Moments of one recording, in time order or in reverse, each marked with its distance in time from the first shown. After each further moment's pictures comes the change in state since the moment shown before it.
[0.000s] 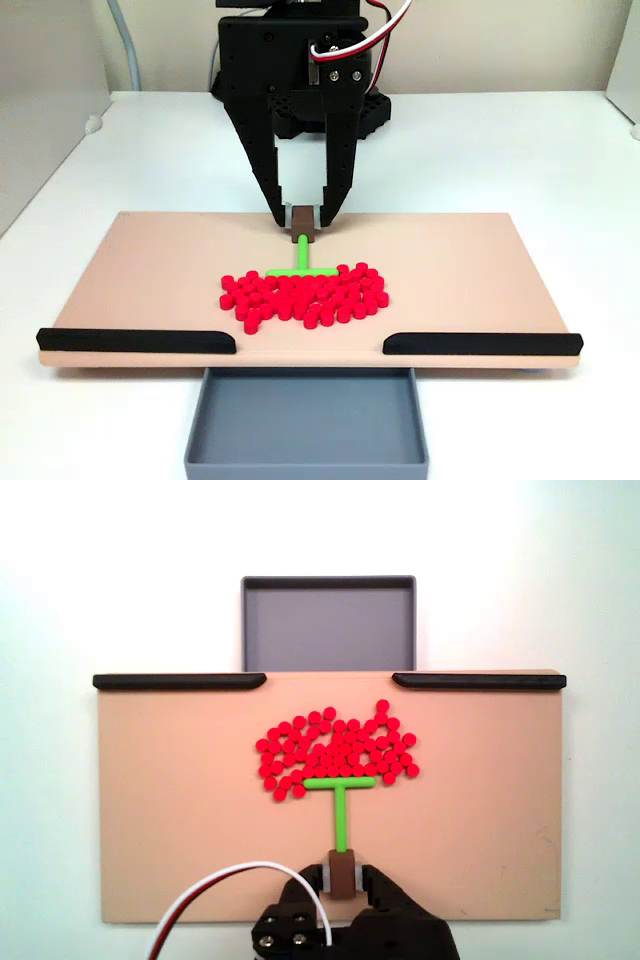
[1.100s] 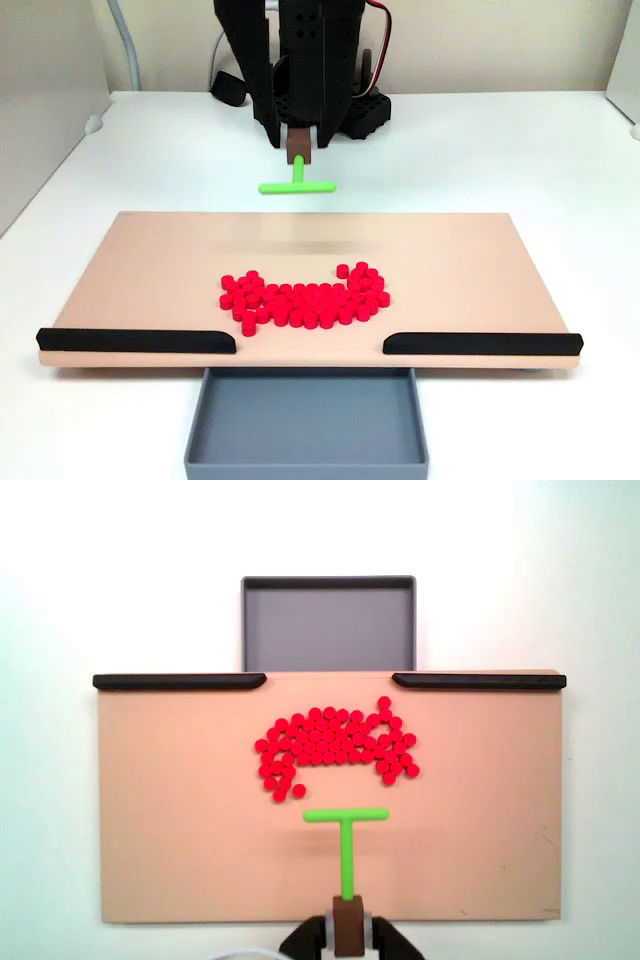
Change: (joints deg) arm 1.1 10.6 -11.1 20.6 -0.3
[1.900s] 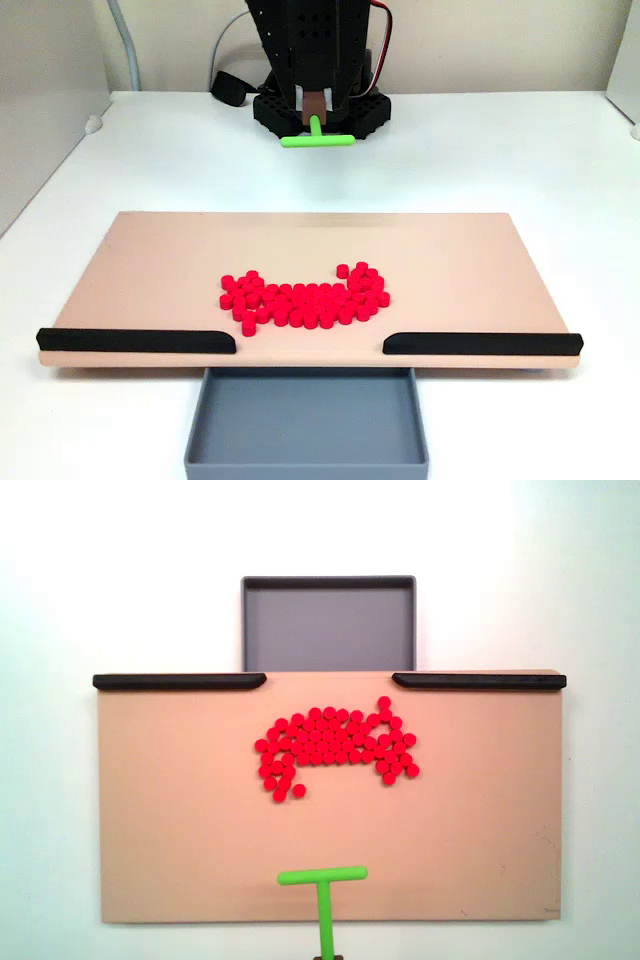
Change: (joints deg) arm -2.1 12.2 6.6 4.0 -0.4
